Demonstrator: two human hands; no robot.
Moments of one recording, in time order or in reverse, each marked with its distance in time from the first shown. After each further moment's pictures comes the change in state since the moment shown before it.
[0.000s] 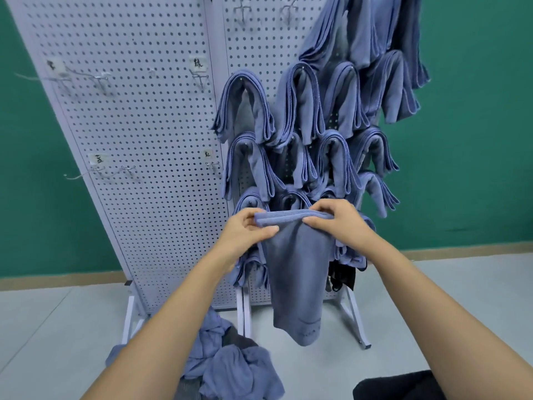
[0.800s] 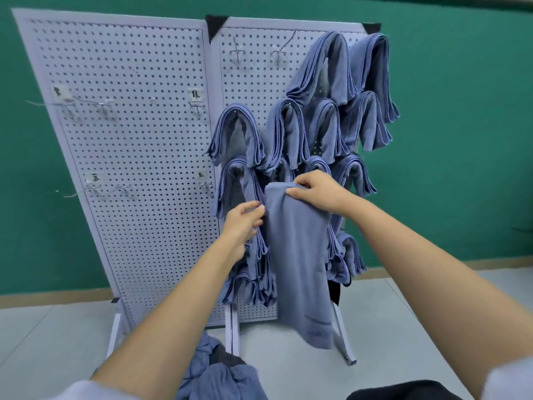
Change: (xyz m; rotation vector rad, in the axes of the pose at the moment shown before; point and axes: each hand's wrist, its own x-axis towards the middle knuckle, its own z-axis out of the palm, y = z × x) left_hand 0.030 0.041 0.019 -0.213 0.121 -0.063; right_hand 0.049 -0.076 -0.050 -0.332 -0.090 -0.050
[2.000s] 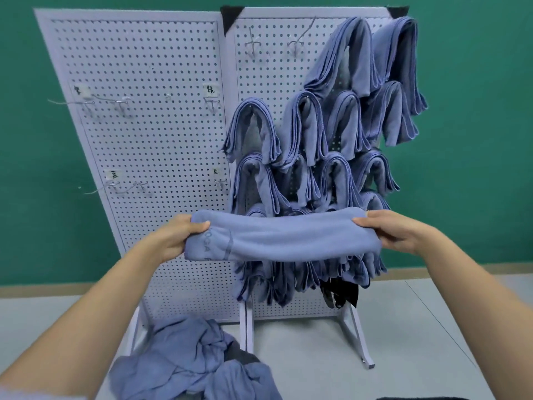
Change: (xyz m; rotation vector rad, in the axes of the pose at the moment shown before) left_hand 0.007 0.009 -0.144 0.150 -0.063 -0.168; right_hand -0.035 0.121 0.010 0.853 -0.159 0.636
